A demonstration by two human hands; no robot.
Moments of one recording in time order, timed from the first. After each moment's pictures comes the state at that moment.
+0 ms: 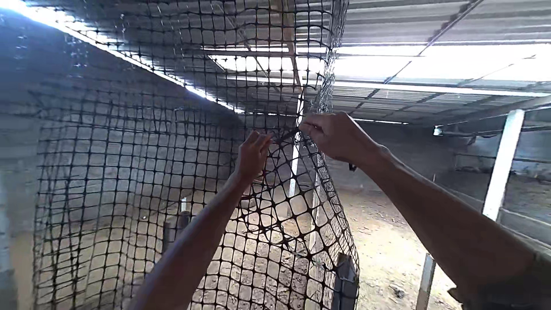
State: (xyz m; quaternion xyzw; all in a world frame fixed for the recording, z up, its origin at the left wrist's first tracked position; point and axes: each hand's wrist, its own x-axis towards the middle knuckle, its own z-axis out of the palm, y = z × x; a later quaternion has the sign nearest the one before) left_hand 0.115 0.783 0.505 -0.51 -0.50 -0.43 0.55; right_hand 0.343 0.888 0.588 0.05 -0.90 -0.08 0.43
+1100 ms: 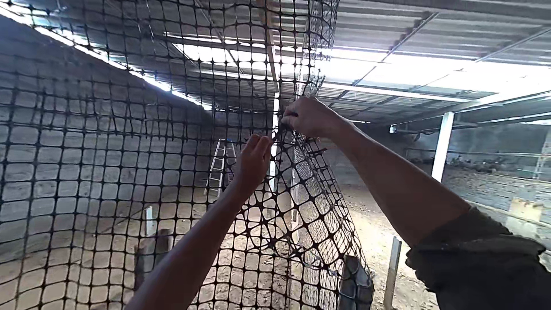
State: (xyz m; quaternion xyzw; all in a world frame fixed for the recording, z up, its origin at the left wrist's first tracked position) left_hand 0.095 0.799 0.499 -0.52 -0.45 -0.45 0.58; right_hand 0.261 0.873 0.638 -0.04 -0.94 -0.10 0.32
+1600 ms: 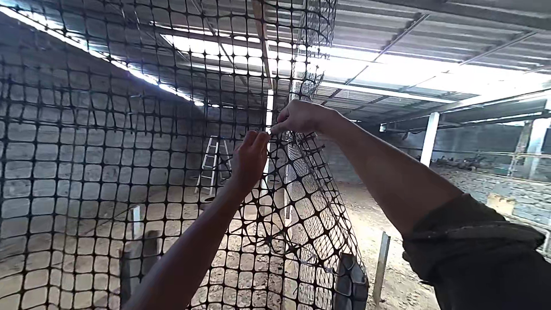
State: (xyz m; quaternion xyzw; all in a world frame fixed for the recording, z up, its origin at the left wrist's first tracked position) left_hand 0.091 0.812 0.499 -0.51 -0.44 -0.46 0.58; right_hand 0.241 0.879 0.643 -0.12 -0.96 -0.03 0.23
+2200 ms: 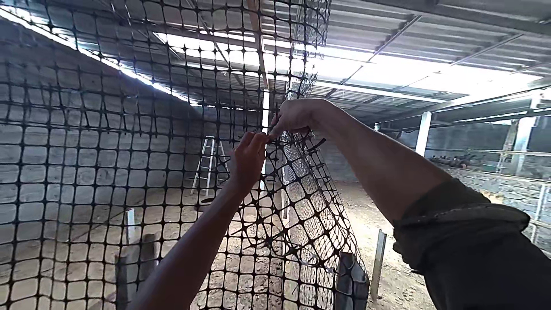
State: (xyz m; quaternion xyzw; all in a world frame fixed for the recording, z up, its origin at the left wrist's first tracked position) left_hand 0.089 0.812 0.499 -0.50 -0.42 -0.48 0.59; right_hand 0.234 0.865 0.650 -0.19 -0.96 0.08 0.17
